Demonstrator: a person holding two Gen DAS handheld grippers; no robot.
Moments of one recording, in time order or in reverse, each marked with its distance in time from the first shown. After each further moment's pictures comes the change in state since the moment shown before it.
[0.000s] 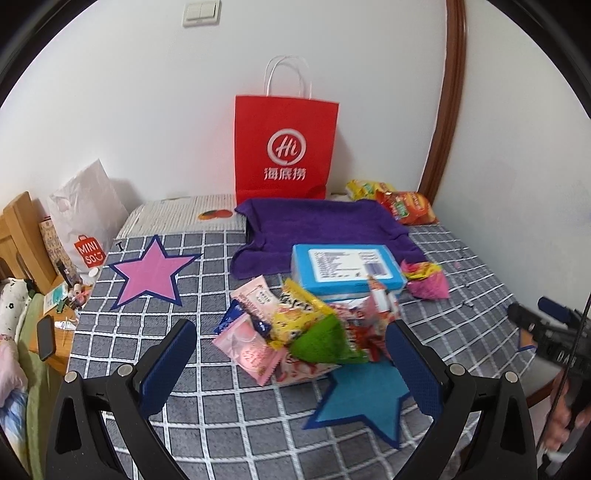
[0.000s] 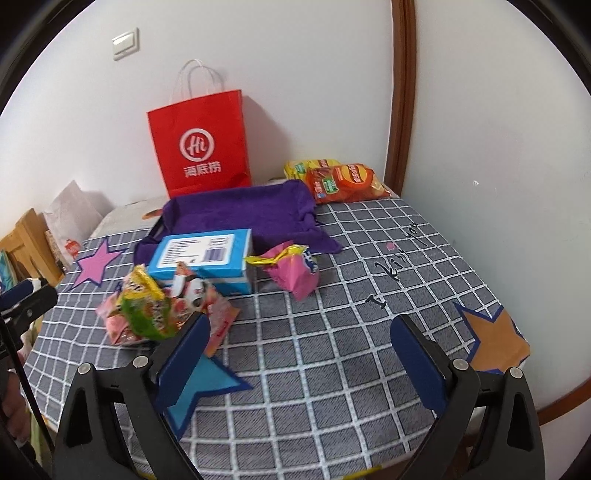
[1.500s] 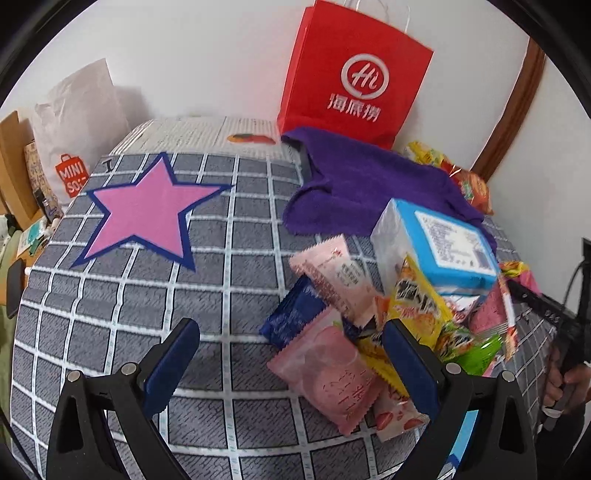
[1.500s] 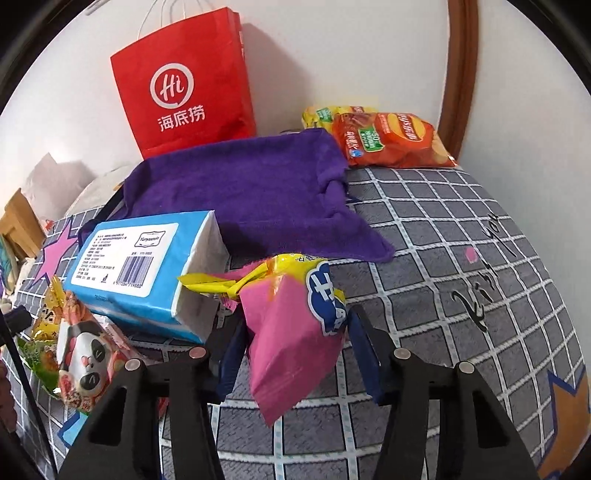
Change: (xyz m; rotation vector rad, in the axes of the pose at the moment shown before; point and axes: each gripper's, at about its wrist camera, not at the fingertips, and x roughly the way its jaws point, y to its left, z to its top) left arm 0.124 0.082 -0.013 -0.166 0.207 -0.003; right arm 0.179 -0.007 0.034 -0.051 0.157 0.111
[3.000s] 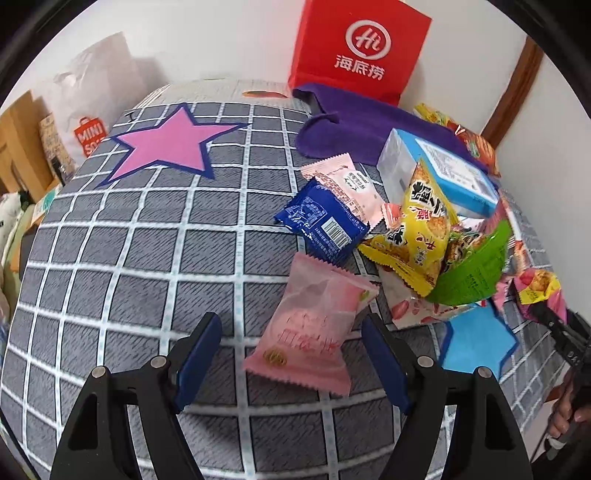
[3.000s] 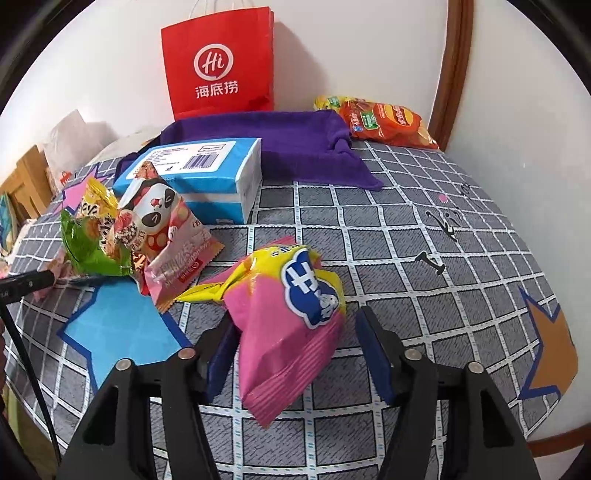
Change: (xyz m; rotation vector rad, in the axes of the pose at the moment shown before) left arm -0.012 -0.002 -0.055 0.016 0.087 0.054; right arm -0.061 0.026 -0.089 -0.091 0.001 -0.055
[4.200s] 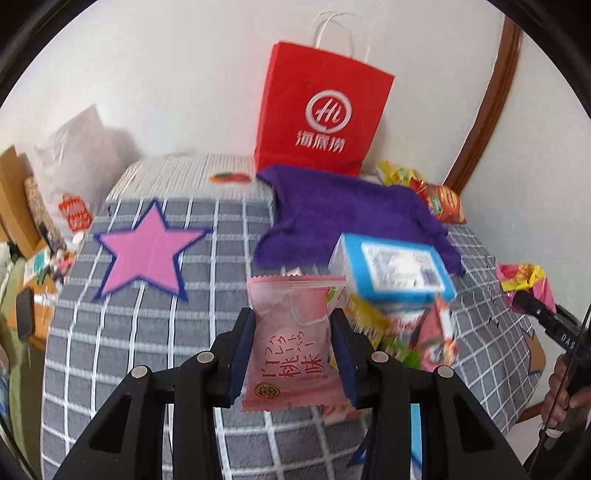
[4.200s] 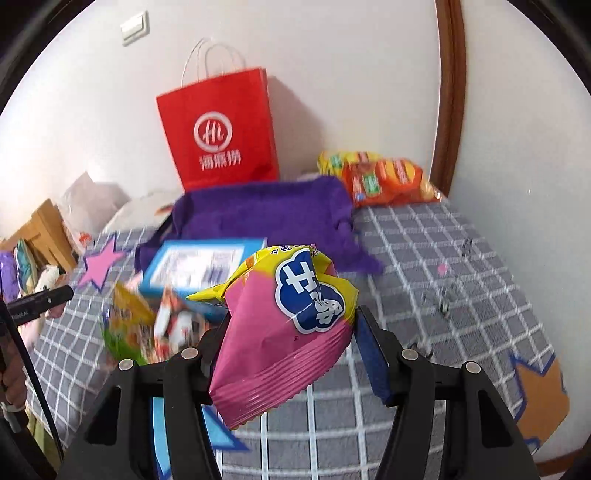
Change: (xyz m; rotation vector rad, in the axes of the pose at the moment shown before) left arm -0.058 -0.028 0.080 0.053 -0.172 -0.090; right arm -0.038 -0.016 0.084 0.074 -0.129 0.083
